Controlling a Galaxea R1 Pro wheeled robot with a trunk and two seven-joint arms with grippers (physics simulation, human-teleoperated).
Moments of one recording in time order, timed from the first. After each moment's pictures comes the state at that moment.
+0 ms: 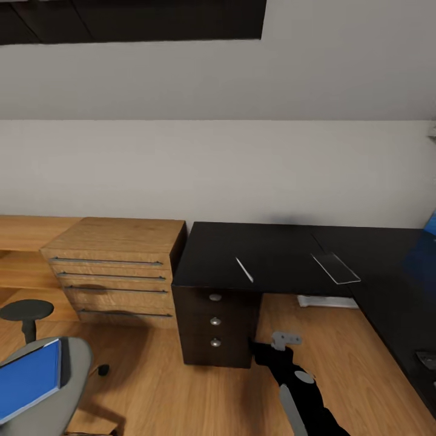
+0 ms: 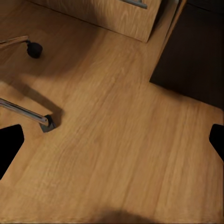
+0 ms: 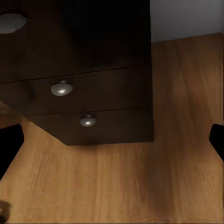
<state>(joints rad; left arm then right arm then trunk) -0.25 -0.04 -0.40 -0.02 0.74 -0.79 -0.01 -0.20 0.12 0.11 -1.26 -0.20 0.38 -0.14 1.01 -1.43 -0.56</state>
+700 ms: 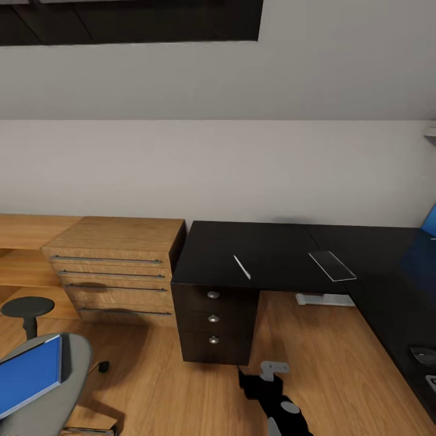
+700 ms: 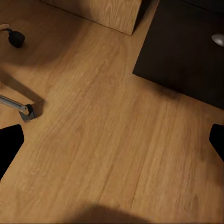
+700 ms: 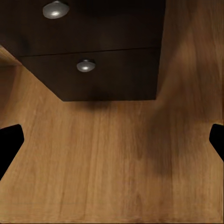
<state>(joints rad) -0.25 -0.09 -0.42 -0.02 0.74 -0.79 -0.01 -0.20 0.13 0.19 -0.98 -0.19 0.23 -0.13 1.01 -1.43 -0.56</state>
